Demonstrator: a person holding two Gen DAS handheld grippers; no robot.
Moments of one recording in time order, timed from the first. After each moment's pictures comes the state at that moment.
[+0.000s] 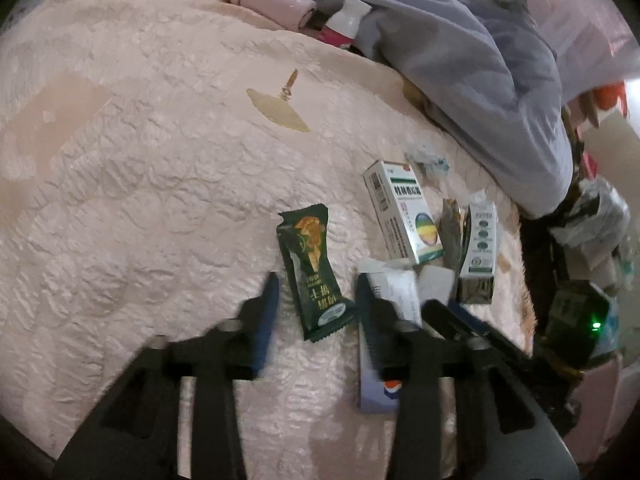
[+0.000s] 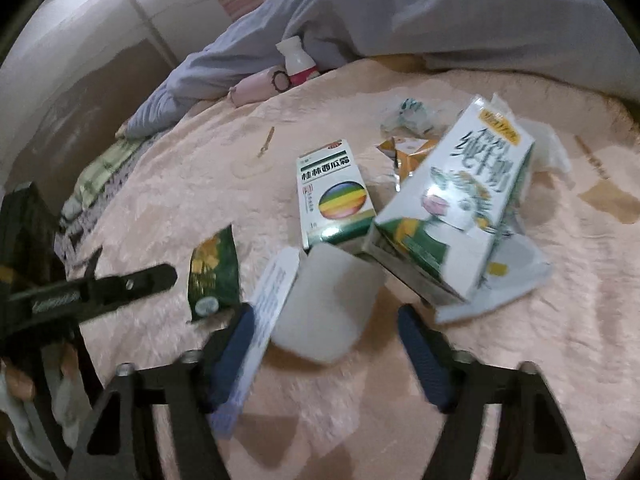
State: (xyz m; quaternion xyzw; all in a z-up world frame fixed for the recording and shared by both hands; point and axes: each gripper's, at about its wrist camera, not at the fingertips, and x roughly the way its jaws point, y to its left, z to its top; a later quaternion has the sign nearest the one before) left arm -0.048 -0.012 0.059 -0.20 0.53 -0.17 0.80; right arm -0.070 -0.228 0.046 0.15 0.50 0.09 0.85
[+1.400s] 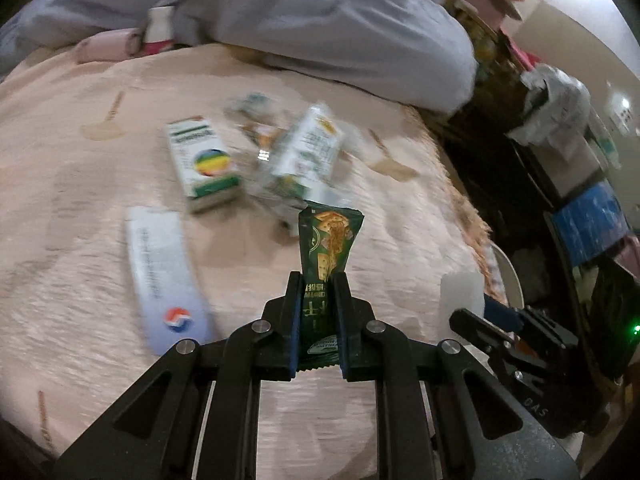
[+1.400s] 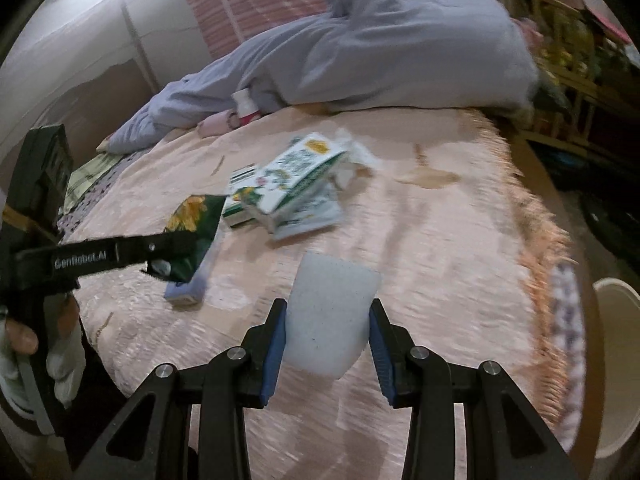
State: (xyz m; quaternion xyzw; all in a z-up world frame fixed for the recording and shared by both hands) left arm -0.136 -0.178 0.110 -0.05 0.50 -0.29 0.81; right arm -0.213 -0.333 0.111 0.11 0.45 0.01 0.89
